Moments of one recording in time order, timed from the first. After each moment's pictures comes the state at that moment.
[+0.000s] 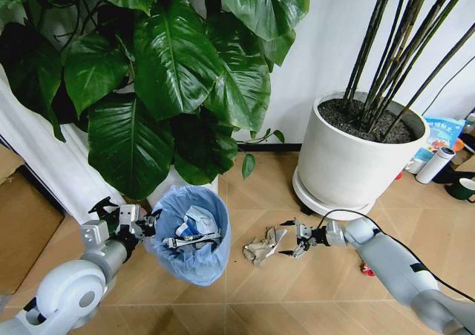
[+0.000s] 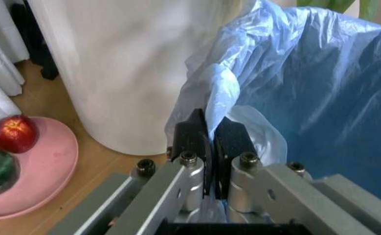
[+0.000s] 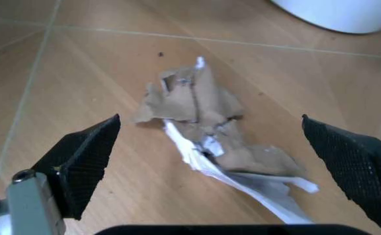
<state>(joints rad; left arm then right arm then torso) 1.42 -0.71 -0.46 -2.16 -1.05 0.38 -0.33 -0.62 1.02 -0.10 0.85 0.04 0.48 -1.07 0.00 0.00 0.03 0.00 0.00</state>
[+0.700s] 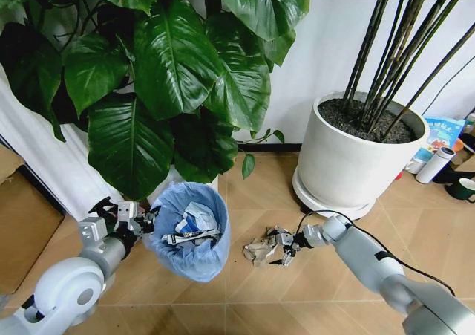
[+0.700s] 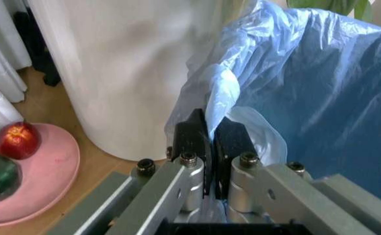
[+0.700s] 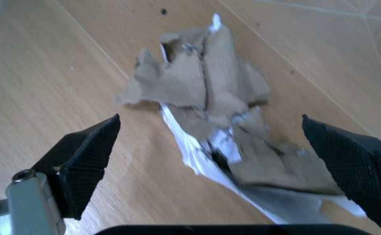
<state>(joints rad) 1.42 -0.70 -0.48 -2.17 -1.06 0.37 -0.33 -0.53 1.17 -0.12 0.65 -0.17 0.48 -1.01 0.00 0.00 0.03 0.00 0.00</state>
